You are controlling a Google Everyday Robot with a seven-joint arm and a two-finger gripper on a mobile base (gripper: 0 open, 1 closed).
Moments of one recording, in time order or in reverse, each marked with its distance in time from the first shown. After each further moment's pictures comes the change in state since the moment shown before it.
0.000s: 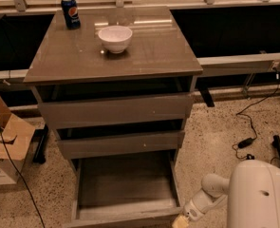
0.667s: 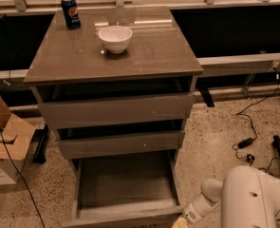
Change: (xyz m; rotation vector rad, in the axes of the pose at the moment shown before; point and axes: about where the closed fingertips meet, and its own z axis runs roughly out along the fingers) arm 0.012 -0.028 0.030 -0.014 -0.021 0.094
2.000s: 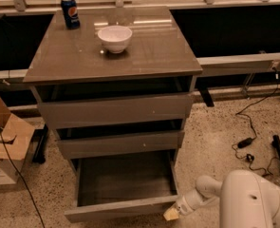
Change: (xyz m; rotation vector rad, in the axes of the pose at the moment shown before) arm -0.064 -0.029 0.010 0.079 -0.148 -0.094
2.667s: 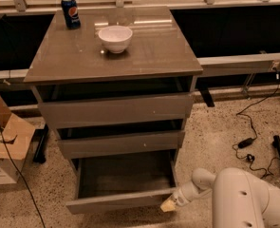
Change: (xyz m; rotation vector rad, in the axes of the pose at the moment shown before) arm -0.035 -0.021 0.001 0.017 -0.017 -0.051
